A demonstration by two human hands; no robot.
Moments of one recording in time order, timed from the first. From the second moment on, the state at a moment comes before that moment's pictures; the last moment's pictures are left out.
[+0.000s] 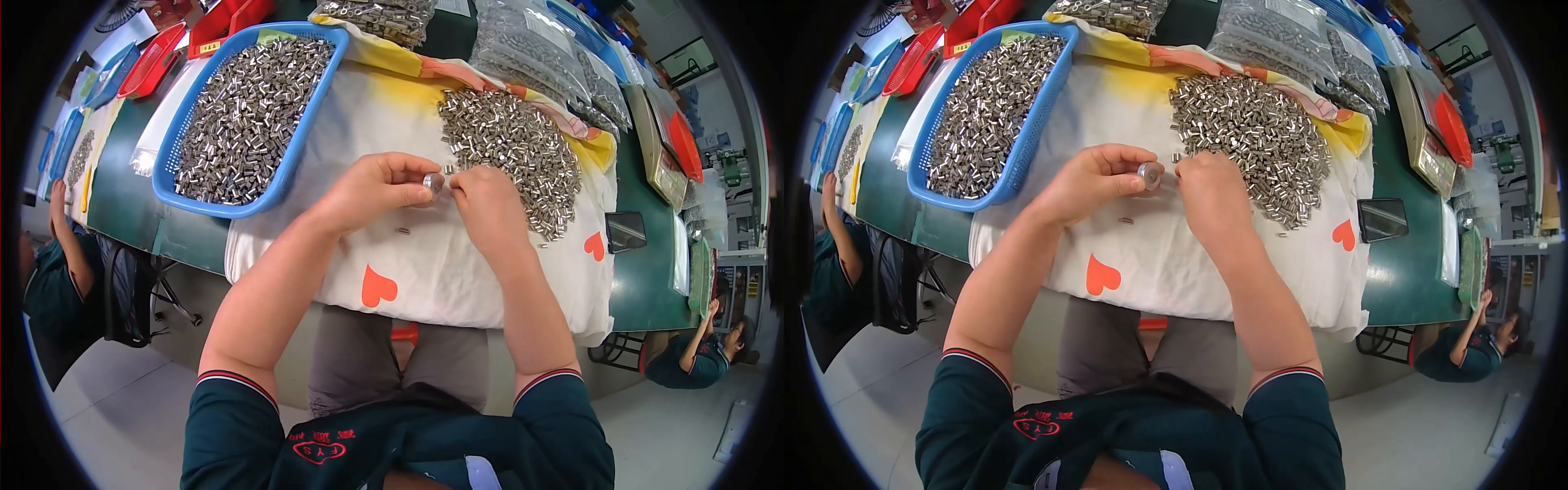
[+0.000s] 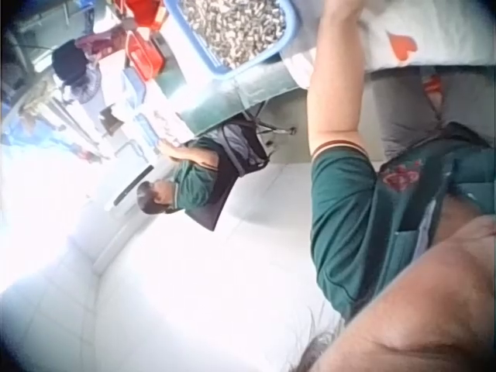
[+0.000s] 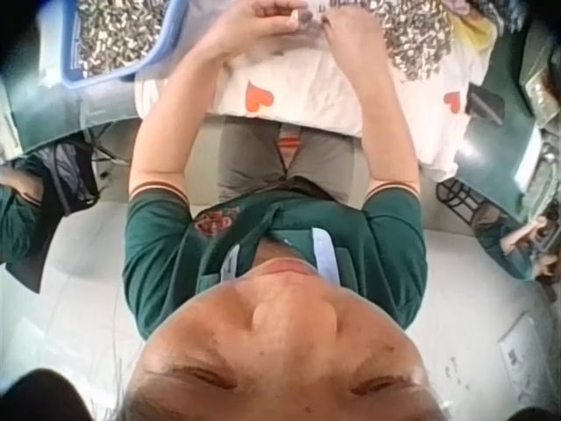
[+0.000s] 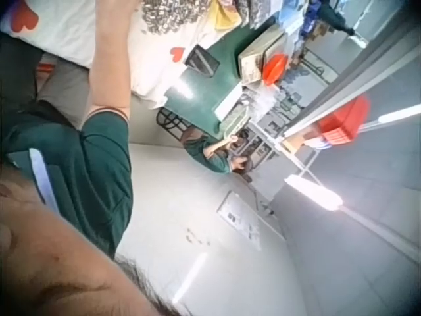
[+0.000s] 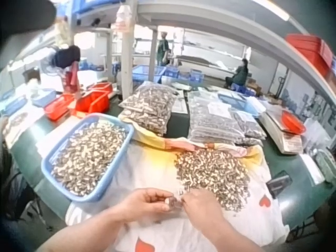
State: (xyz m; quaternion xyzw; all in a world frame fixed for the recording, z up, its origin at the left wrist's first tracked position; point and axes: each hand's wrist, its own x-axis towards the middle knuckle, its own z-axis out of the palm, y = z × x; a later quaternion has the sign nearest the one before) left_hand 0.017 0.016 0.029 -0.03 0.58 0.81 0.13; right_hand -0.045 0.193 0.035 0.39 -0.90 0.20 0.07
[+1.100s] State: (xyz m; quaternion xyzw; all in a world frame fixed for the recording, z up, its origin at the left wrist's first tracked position) left_hand 0.015 0.012 0.027 -0.04 0.57 0.81 0.10; right_hand -0.038 0.179 0.042 0.25 -0.67 0.69 -0.13
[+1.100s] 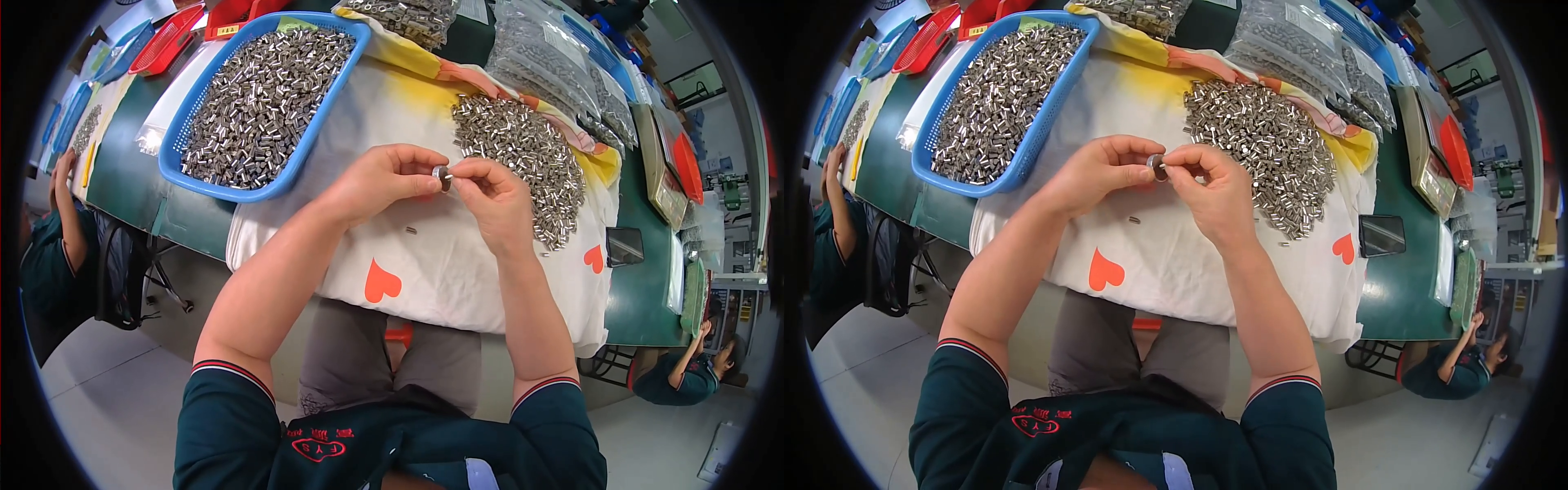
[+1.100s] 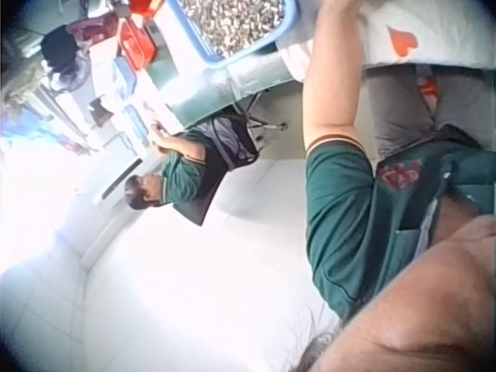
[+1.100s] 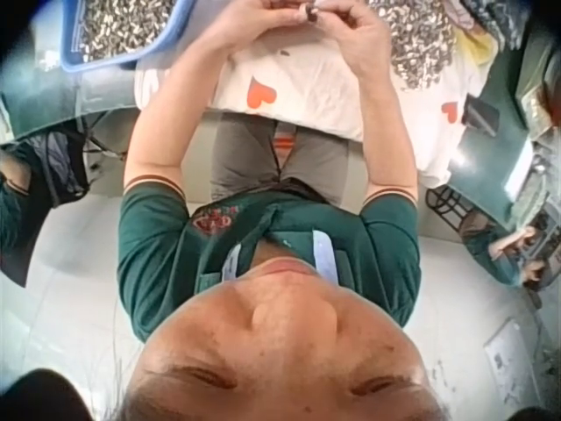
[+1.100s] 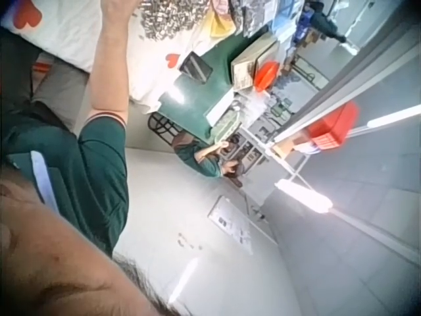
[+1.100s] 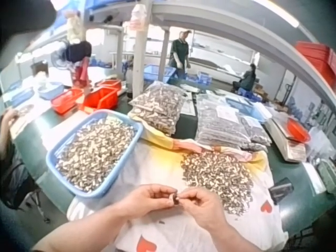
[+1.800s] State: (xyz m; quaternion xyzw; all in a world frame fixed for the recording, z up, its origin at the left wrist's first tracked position) left_hand 0.016 0.012 0.025 -0.05 0.56 0.82 0.09; right_hand -0.036 0.182 0.047 0.29 -0.78 0.55 -0.08
